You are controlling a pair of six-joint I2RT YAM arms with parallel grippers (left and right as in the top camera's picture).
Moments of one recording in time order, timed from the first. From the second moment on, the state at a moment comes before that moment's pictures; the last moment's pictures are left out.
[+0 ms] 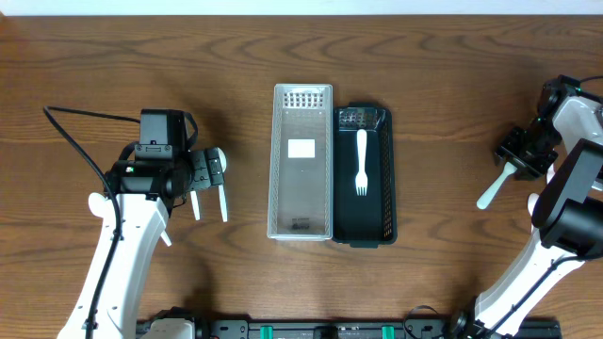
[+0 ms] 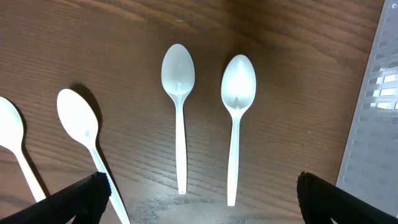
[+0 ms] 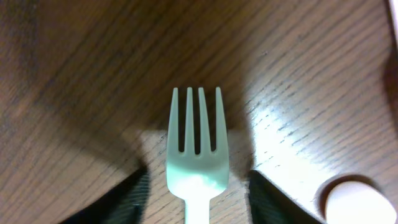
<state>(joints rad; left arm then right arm) -0.05 1.29 0.99 -0.84 -0.09 -0.23 -0.40 2.16 1.55 -1.03 0.03 0.37</state>
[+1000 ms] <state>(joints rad) -0.05 1.29 0.99 -0.84 -0.09 -0.23 -0.26 2.04 1.54 -1.02 0.05 0.26</state>
